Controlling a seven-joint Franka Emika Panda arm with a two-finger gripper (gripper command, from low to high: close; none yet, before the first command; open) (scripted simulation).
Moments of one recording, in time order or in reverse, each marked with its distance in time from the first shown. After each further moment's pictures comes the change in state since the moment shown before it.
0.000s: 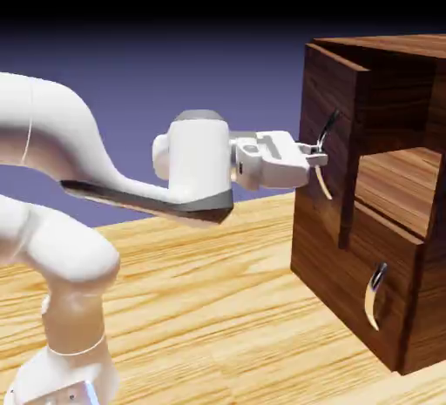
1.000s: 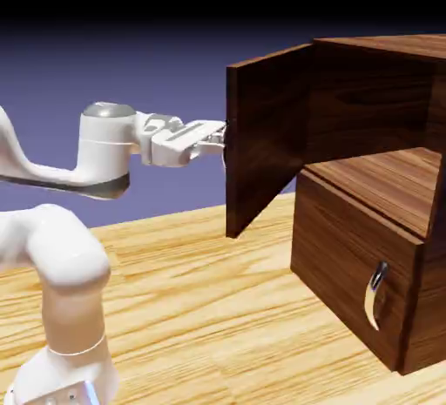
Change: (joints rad) arm -0.104 -0.223 0.977 -0.205 1.225 -0.628 -0.284
